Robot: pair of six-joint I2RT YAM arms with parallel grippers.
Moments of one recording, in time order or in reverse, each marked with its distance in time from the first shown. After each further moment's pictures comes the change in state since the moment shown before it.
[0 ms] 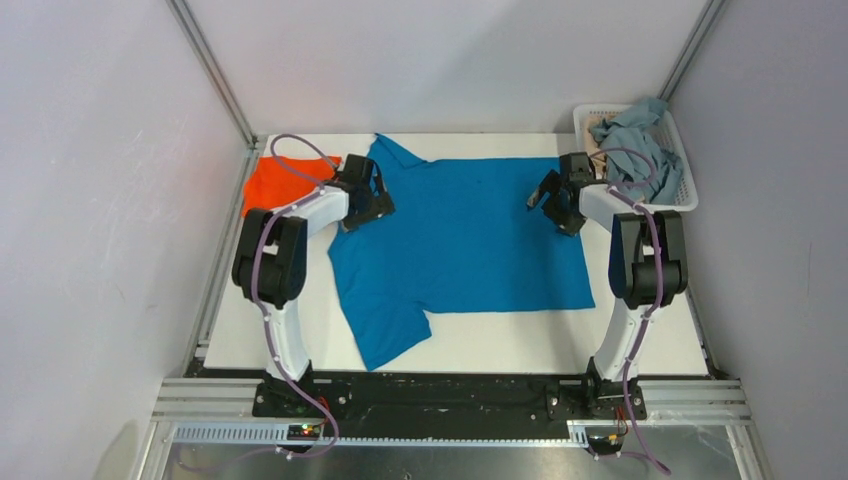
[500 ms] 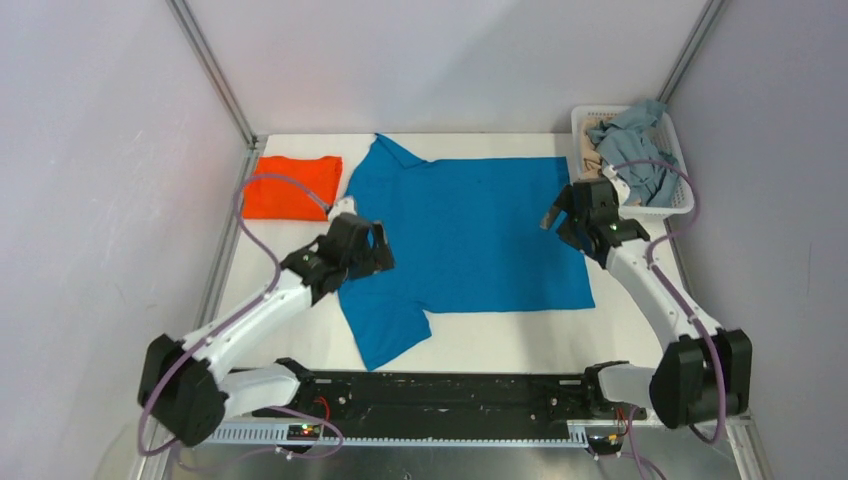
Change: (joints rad) left arm -0.272 -0.797 -0.517 -0.113 -0.127 -0.042; right arm 0.131 -0.658 -0.318 -0.169 0.212 -0.023
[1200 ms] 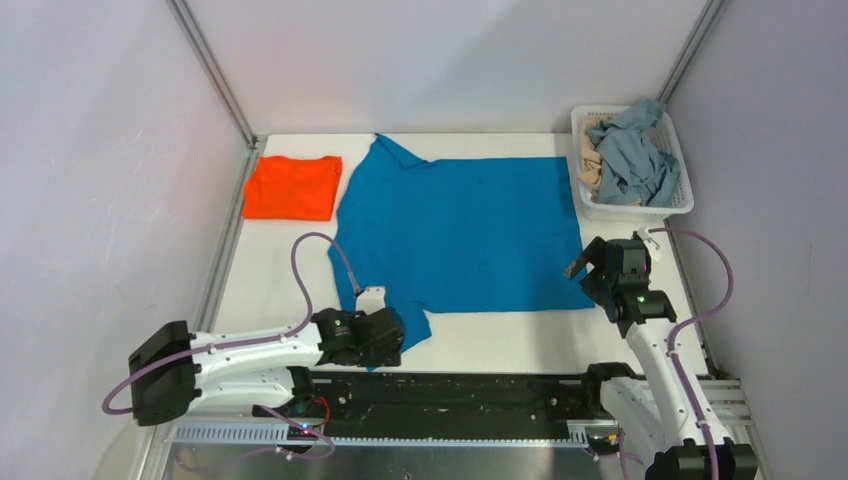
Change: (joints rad) left arm -0.608 -0.139 -0.349 -0.224 -0.020 -0.408; right arm -0.166 -0.513 -0.414 -0.081 -0.082 0.031
